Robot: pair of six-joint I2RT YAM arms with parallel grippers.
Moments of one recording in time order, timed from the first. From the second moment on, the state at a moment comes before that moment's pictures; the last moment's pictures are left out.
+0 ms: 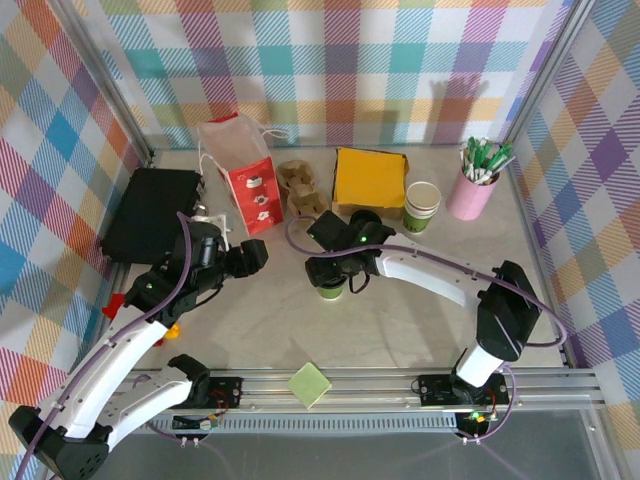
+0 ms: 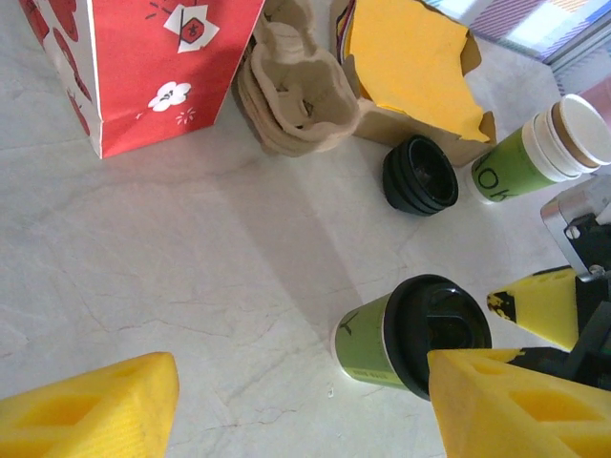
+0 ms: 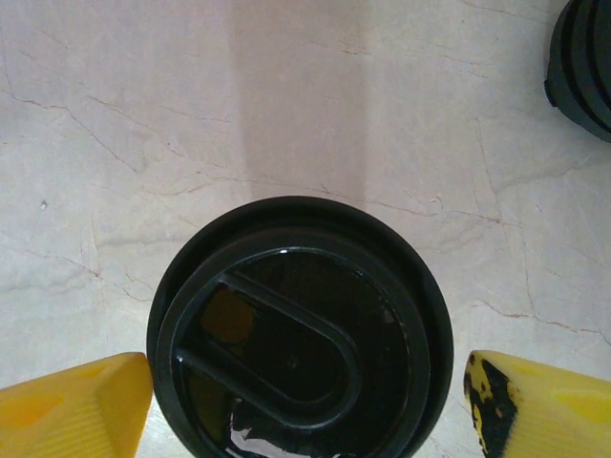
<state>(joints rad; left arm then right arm) -0.52 0.84 0.92 -0.71 -0.04 -0.60 0.94 1.64 1.35 -0.83 0.15 0.45</state>
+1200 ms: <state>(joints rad) -0.52 0.85 0.89 -0.71 -0.04 -0.58 0.94 1.73 1.44 -0.94 0.15 0.47</state>
